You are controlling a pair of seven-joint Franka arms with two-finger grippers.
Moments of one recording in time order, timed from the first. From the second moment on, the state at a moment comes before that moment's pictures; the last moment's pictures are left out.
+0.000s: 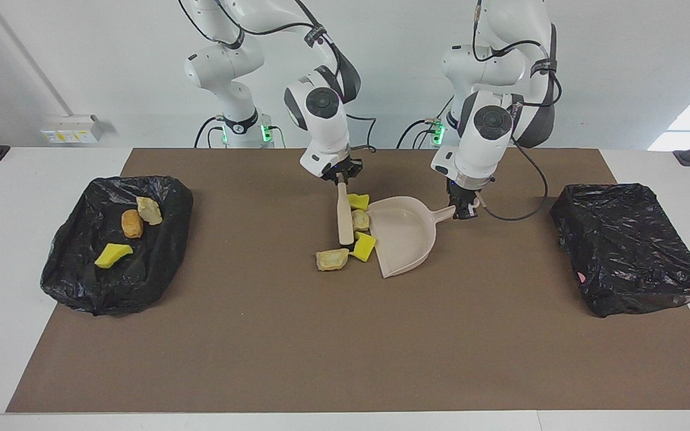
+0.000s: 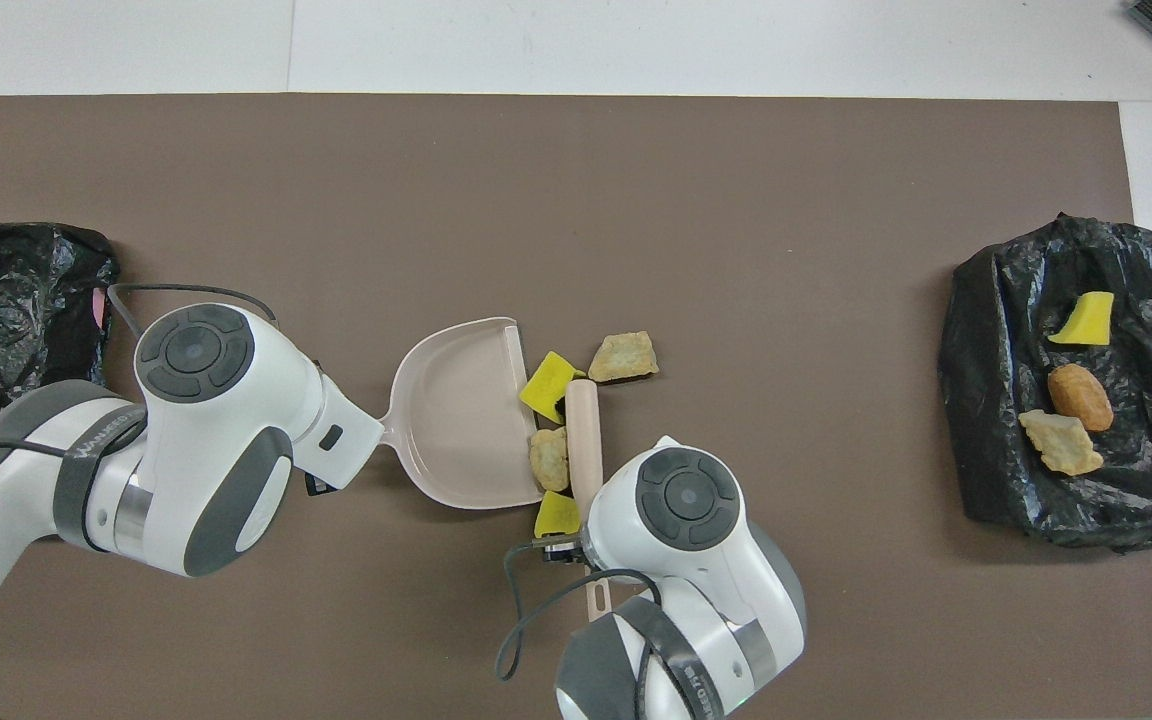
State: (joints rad) left arm -0.28 0.02 -0.10 -2.16 0.03 2.06 1.01; right arm 0.64 0.07 0.07 -2.18 0.32 2.18 0.48
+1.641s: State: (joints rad) left arm -0.28 -0.02 -0.10 -2.24 0.03 2.12 0.98; right arm 0.35 0.11 0.04 -2.01 0.00 1.93 0.19
